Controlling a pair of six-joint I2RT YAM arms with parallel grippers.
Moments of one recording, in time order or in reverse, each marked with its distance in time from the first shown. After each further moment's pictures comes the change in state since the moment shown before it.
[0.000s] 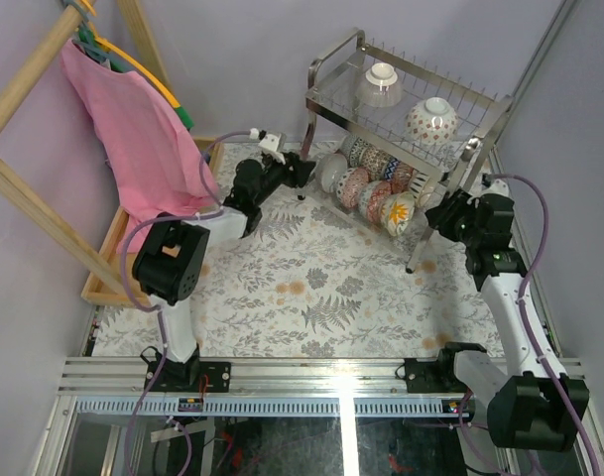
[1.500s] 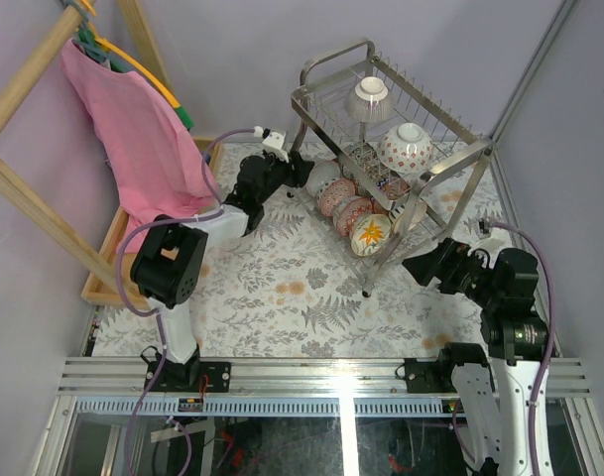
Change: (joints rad) left arm -0.020 -0.020 0.051 -0.132 -0.079 0.053; right arm -0.012 -0.520 0.040 -0.537 -0.360 -0.041
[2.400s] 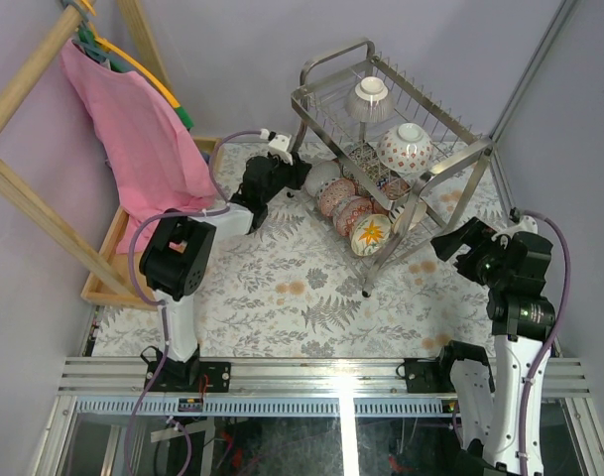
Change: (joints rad) left arm 0.000 0.122 0.094 -0.014 0.026 0.007; right arm -0.174 0.136 0.058 -0.004 0.204 0.034
